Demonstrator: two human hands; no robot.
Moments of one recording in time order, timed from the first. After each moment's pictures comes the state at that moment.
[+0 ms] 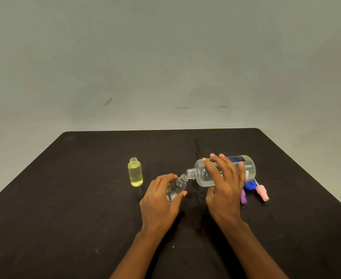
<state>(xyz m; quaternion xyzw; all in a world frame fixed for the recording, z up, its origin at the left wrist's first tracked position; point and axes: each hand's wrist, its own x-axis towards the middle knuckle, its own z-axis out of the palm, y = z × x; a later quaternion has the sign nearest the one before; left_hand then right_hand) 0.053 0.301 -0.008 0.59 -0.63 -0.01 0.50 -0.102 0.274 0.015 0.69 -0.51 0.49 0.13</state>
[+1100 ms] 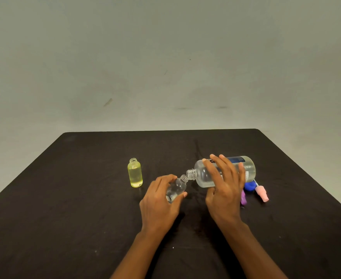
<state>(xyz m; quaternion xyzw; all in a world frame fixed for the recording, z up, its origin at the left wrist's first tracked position) 0.053 0.300 -0.011 0.59 -0.63 -0.01 0.50 -0.102 0.273 0.015 0.69 -0.51 0.49 0.13</state>
